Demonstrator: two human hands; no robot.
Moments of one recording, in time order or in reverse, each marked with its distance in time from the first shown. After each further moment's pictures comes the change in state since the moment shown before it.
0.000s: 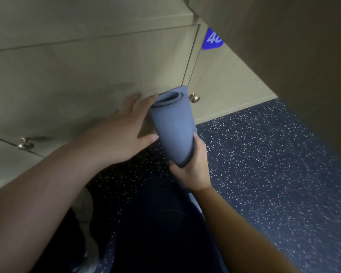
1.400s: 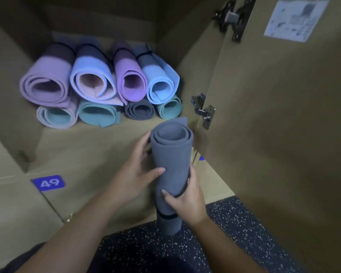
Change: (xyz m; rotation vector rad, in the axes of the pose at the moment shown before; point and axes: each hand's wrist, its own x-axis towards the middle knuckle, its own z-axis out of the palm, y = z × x) left_hand -0.012 0.023 -0.105 -0.890 0.471 0.418; right_hand 0.088 -0.178 -0.061 0.125 -0.066 -0.096
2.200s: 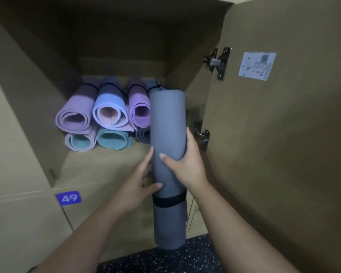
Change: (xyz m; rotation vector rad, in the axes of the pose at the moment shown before) left_hand 0.001 0.016 -0.008 0.126 0.006 -0.119; right_hand 0.079 -0.101 -0.043 0.182 -0.004 -0.194
